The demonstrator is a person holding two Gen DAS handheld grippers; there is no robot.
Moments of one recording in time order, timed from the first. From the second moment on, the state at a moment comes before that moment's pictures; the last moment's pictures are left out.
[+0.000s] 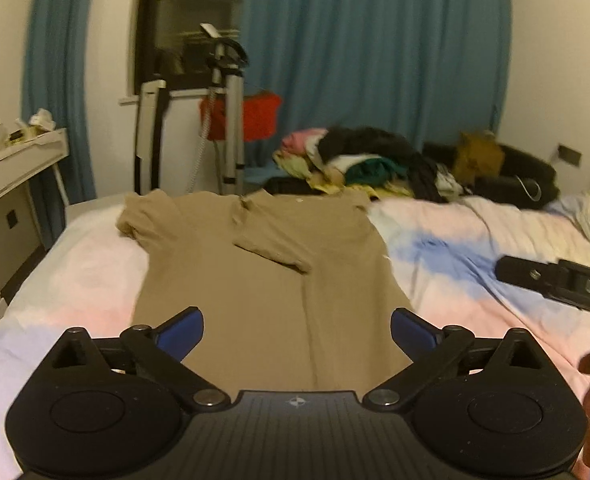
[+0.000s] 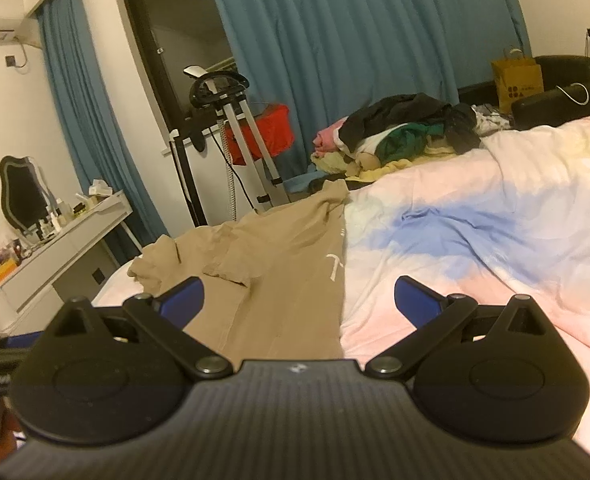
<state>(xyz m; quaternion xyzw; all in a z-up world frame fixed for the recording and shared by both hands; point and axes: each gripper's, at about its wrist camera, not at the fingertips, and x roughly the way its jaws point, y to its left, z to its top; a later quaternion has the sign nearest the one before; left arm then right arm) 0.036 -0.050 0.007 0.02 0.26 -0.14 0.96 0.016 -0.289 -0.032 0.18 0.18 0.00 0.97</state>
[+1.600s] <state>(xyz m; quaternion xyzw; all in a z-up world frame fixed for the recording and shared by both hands) 0.109 0.116 -0.073 -0.21 0.31 -0.09 0.92 0.378 -0.111 -0.030 0.10 0.12 0.06 0.99</state>
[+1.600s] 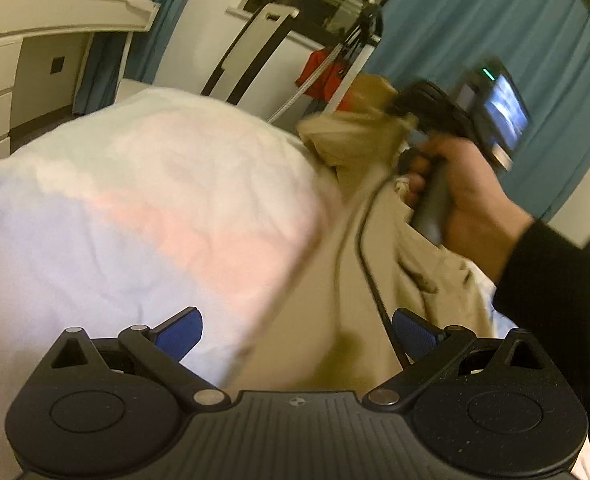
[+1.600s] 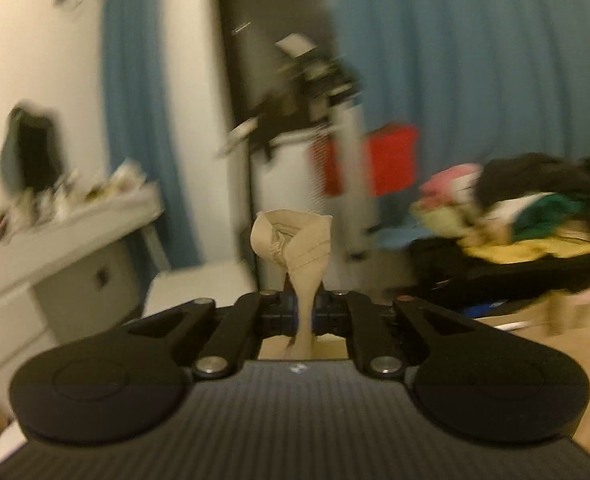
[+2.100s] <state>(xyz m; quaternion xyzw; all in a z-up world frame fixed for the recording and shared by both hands) 0.106 0.053 -0.074 -0.12 0.31 -0.15 0.93 0.355 -0.258 -0.125 0.15 0.24 -0.04 0.96</state>
